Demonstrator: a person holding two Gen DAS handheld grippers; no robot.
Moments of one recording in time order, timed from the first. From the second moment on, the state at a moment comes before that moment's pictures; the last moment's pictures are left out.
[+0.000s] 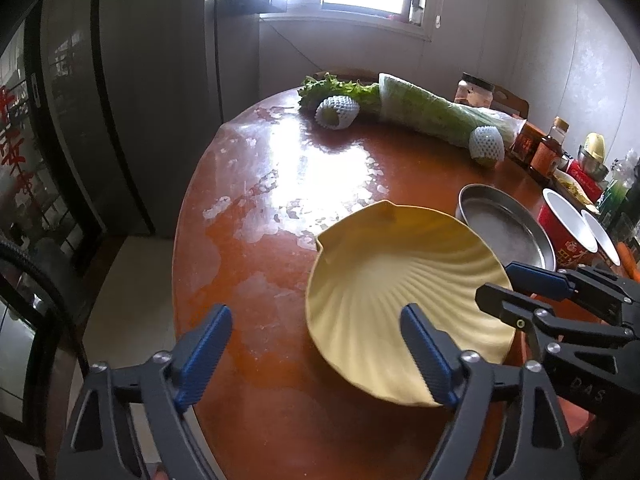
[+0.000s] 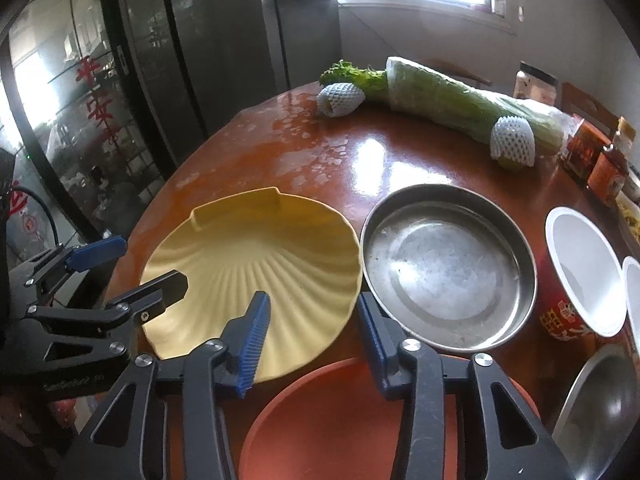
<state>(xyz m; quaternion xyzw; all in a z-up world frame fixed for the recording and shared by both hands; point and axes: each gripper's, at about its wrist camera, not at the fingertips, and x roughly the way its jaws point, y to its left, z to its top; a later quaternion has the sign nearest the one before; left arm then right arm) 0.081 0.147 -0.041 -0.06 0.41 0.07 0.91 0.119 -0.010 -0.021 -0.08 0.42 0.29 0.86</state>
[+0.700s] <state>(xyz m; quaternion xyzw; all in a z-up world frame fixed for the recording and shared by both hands) 0.094 0.160 -0.042 -0.06 0.42 0.03 0.90 0.083 -0.003 -0.010 -0.07 0.40 0.34 0.85</state>
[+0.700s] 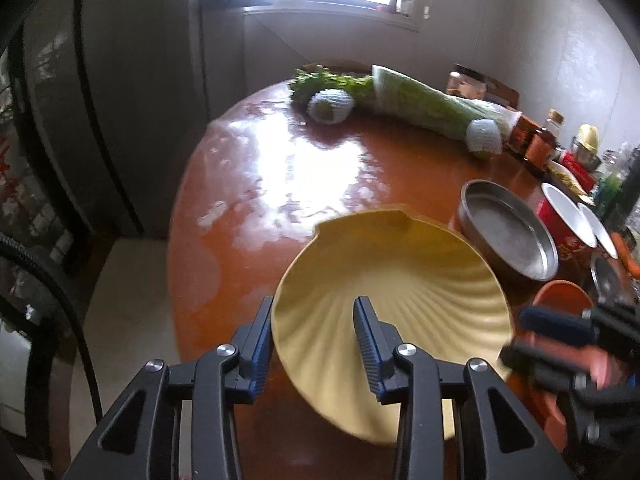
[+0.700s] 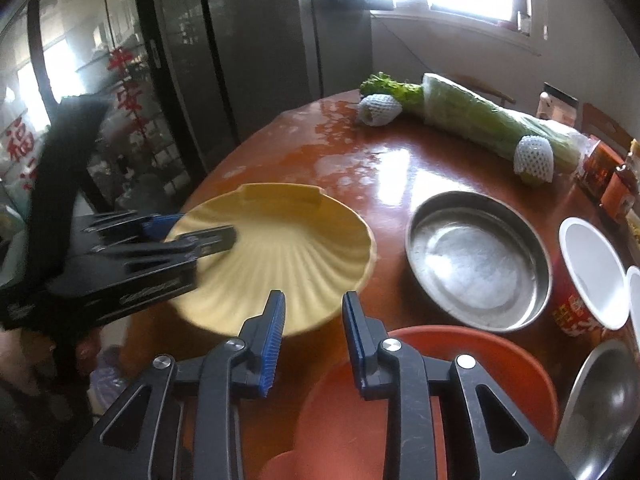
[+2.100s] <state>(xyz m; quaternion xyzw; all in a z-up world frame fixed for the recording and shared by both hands) 0.136 0.167 -0.050 -0.02 0.43 0.04 0.90 0.097 0.006 -0.020 -0.08 0.43 0.31 0.85</state>
